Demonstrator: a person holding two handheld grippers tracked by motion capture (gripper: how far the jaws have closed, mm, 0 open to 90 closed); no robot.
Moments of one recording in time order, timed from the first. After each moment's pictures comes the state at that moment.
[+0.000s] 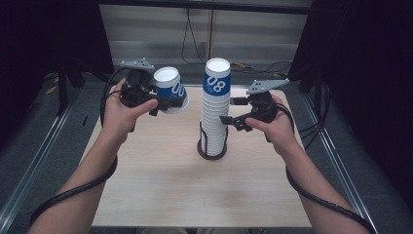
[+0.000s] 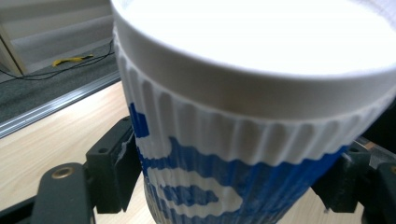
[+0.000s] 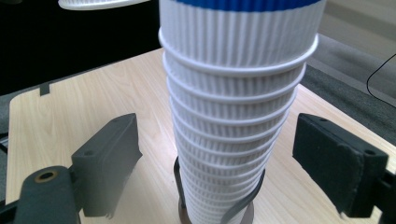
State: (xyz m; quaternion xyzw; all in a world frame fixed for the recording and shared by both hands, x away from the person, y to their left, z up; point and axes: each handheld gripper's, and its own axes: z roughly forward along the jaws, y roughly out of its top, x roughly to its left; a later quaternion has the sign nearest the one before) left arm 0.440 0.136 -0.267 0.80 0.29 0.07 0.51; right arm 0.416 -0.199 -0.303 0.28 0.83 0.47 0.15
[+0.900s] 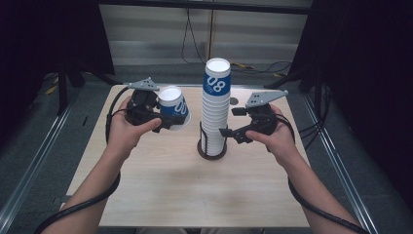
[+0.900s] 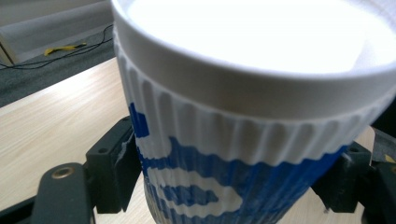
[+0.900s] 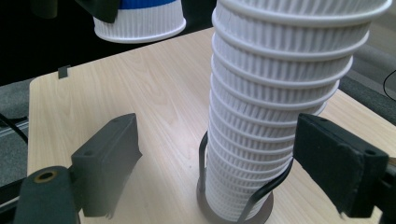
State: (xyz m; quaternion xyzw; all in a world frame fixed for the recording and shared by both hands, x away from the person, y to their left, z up) left arm 0.423 0.129 -0.307 0.82 0.28 0.06 0.50; right arm 0.394 -0.197 -0.316 0.26 0.84 0.46 0.13
